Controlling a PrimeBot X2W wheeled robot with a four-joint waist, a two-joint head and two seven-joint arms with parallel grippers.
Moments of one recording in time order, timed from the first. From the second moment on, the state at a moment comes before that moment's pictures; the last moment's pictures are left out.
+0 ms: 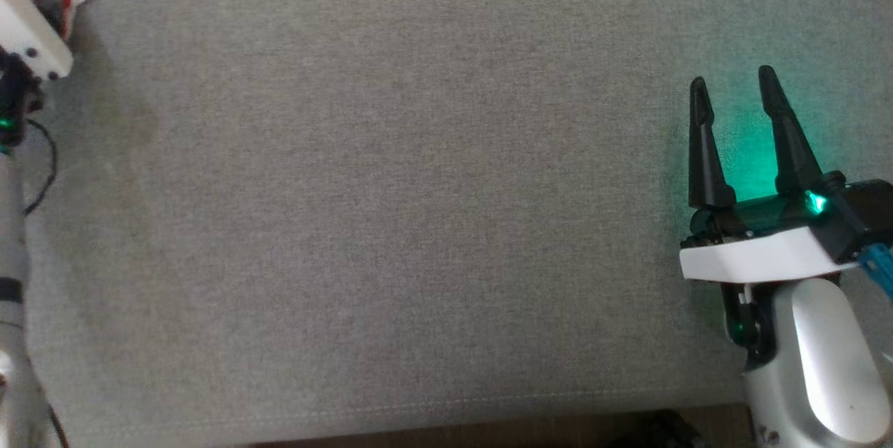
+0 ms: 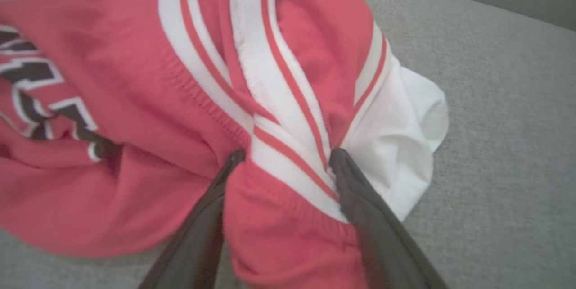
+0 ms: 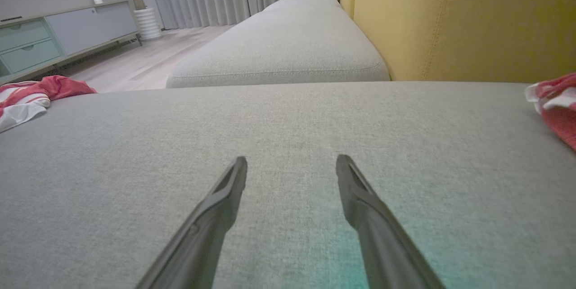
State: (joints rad) left arm -0.94 0.36 -0.05 0.82 -0.41 -0.03 0.31; right arm -0.24 -0.05 0.04 0.05 0.09 0.13 -0.21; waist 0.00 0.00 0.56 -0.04
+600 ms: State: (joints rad) left arm -0.99 0.39 -0.10 0.85 -0.37 -0.07 0.17; right arm -0.23 -0.05 0.05 0.12 0.11 0.13 -0.24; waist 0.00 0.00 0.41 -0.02
